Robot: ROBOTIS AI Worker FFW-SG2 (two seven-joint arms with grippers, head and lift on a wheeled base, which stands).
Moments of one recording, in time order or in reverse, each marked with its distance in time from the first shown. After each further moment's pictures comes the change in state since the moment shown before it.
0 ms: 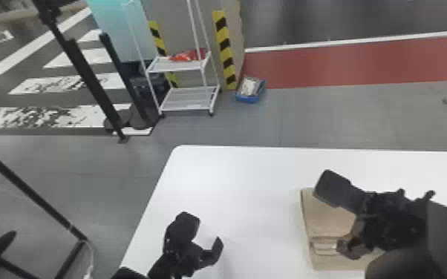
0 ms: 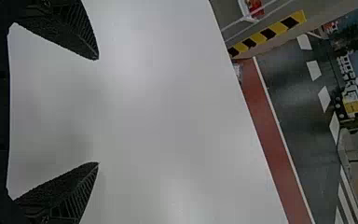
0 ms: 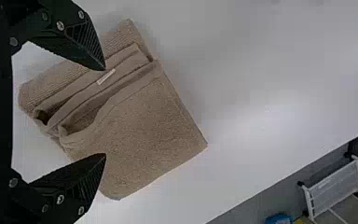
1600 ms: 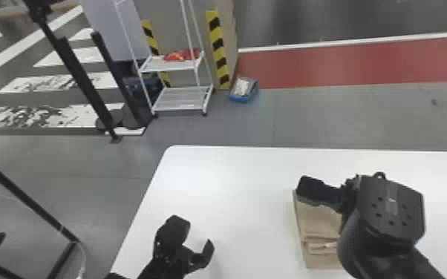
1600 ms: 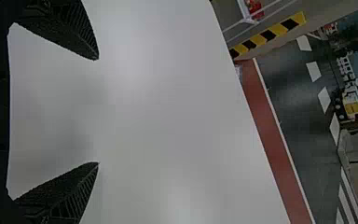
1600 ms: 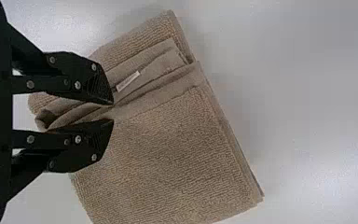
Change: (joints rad) left arm 0.021 0.002 0.010 -0.009 -0.001 -0.012 0.001; right arm -0.225 0.053 0.049 0.432 0.056 -0.036 0.132
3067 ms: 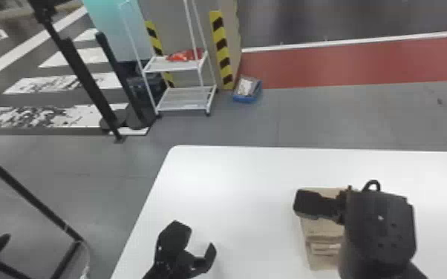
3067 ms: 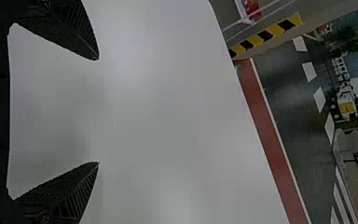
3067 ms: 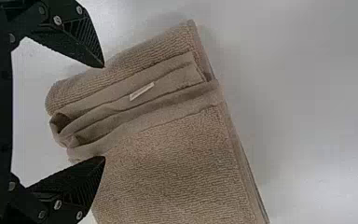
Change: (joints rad) left arm 0.036 0.000 0.011 -0.006 0.003 -0.047 0.002; right arm 0.041 0.000 0.043 -0.015 0.160 -0.033 0.031
